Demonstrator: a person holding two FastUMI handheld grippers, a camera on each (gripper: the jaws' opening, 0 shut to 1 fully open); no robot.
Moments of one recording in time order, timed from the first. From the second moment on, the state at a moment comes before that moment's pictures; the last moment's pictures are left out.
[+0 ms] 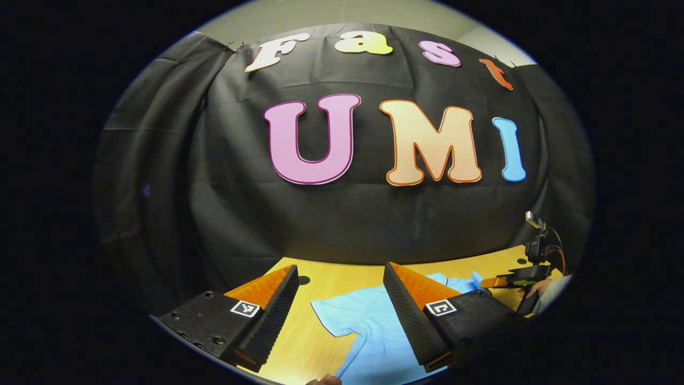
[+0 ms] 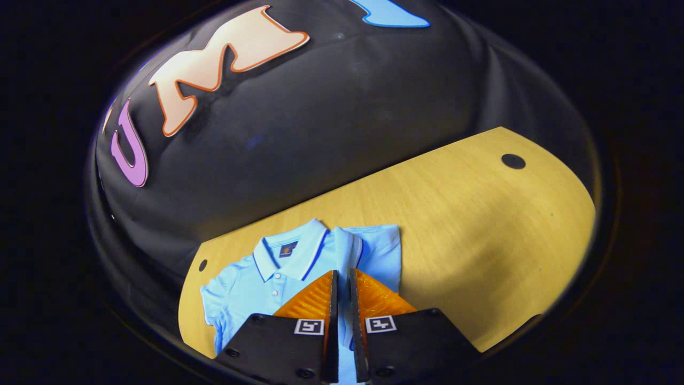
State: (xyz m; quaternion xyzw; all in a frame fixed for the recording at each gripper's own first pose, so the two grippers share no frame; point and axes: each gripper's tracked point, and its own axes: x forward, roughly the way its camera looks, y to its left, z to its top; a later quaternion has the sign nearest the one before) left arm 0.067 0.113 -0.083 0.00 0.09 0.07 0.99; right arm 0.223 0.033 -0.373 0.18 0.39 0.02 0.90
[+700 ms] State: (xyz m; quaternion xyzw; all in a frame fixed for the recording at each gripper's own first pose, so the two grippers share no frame) left arm 0.087 0.134 -0.133 -0.02 0.13 0.08 0.99; right arm 0.206 0.082 -0.362 0.17 0.38 0.07 0.91
